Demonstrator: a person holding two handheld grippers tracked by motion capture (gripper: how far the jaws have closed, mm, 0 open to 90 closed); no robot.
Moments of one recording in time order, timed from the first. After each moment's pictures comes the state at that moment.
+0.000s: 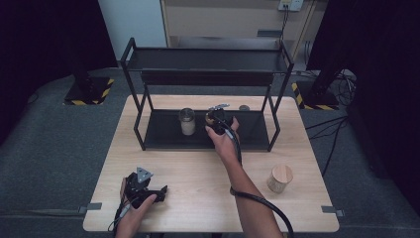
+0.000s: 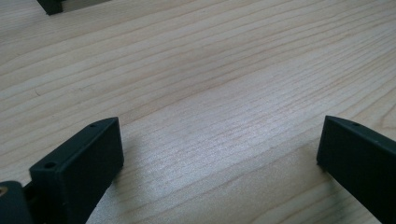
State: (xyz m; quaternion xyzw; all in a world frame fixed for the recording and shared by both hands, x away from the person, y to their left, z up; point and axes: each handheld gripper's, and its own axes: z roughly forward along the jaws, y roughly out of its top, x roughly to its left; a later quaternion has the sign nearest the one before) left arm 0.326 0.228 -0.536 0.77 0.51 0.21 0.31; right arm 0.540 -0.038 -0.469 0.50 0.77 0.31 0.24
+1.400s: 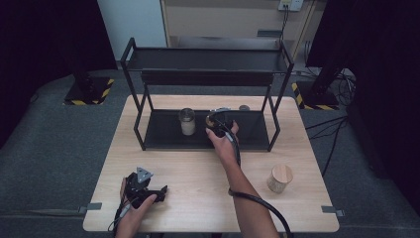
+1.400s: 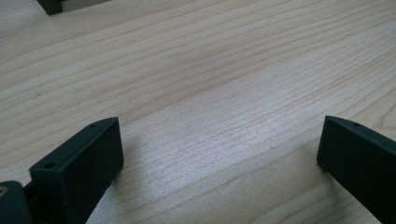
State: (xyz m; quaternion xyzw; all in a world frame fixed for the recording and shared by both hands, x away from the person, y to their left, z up) left arm 0.326 0.228 -0.536 0.77 0.51 0.21 0.31; right arm 0.543 -0.040 -0.488 0.51 0.76 0.32 0.22
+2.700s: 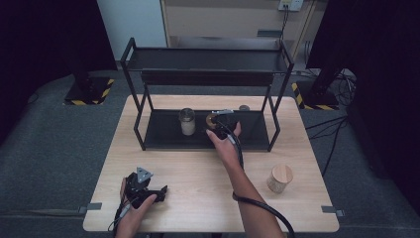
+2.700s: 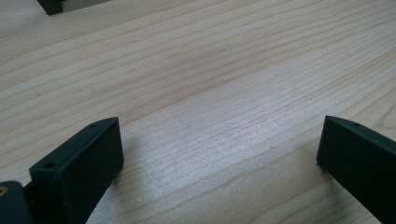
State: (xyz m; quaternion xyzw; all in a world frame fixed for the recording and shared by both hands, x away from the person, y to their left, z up) left arm 0.326 0.228 -0.536 0.77 0.51 0.21 0.31; right arm 0.531 -0.048 -0.484 0.51 0.75 0.35 0.22
